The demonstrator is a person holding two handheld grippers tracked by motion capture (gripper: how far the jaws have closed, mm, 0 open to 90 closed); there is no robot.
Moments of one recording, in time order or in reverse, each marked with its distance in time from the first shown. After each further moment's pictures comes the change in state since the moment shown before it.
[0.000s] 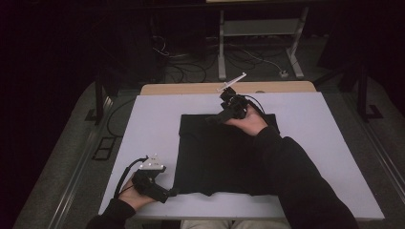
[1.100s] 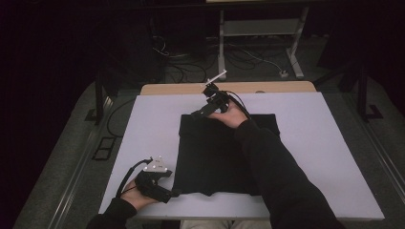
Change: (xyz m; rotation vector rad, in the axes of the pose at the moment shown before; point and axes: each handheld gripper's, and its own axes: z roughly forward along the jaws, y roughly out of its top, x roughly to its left) left arm -0.005 0.000 0.006 0.031 -0.022 0.038; right arm -0.008 0.034 0.055 0.008 0.001 0.008
